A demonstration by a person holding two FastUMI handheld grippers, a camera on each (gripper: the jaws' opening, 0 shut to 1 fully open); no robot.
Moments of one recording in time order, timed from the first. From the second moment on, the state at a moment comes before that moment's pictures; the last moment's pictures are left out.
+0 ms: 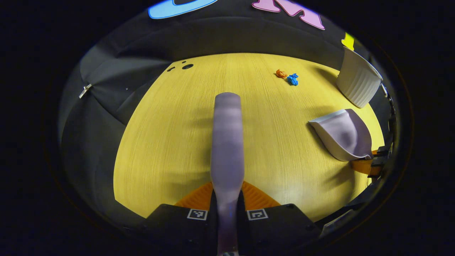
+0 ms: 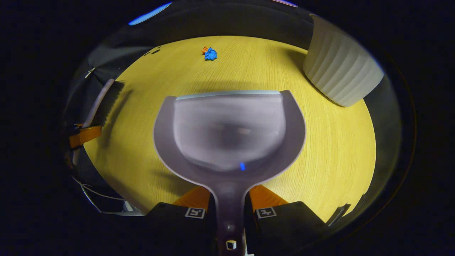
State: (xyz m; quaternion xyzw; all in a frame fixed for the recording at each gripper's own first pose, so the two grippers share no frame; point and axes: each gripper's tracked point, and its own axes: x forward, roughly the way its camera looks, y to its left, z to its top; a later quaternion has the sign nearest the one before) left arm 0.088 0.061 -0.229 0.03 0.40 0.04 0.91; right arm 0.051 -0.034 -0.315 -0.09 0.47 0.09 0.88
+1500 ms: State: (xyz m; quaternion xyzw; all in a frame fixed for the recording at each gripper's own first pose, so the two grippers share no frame) left arm 0.358 -0.046 -0.192 0.33 0.38 -0.23 0.83; right arm 0.076 -0.097 -0.302 -0.18 0.46 0.19 0.85
